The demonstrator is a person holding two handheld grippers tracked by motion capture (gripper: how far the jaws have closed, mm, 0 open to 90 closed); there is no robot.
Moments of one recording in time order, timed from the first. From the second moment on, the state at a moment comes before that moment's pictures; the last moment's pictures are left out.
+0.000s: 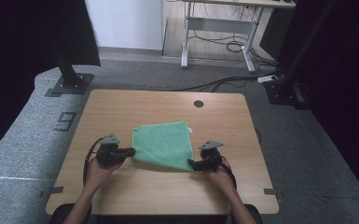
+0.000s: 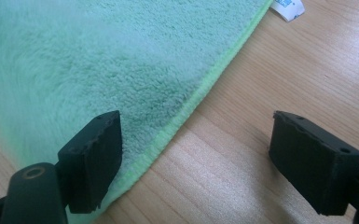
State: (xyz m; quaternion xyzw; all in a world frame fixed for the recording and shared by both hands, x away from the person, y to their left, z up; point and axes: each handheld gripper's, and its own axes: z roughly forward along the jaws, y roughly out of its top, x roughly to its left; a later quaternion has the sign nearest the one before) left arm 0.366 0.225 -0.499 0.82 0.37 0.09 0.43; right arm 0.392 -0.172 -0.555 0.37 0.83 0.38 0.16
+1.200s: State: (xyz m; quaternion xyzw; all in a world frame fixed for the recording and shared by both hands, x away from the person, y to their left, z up) left arm 0.372 0.207 -0.541 0.84 0.42 0.15 0.31; right arm 0.397 -0.162 -0.546 0.38 0.85 0.33 0.19
